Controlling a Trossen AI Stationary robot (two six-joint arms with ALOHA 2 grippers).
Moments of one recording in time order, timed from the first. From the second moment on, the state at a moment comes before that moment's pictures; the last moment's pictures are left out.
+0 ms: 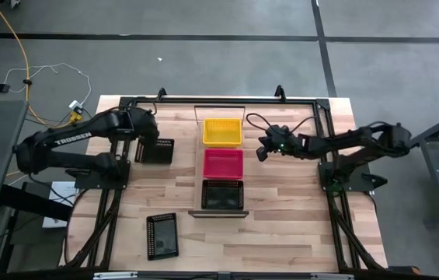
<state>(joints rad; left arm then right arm) 0.56 1.00 0.84 -1.23 -0.48 -0.77 -0.27 1.36 0.42 0.28 0.33 0.41</state>
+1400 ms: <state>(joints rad) 0.44 1.27 0.61 -1.03 -0.50 -1.09 -0.27 1.48 0.42 0.48 0.20 0.39</state>
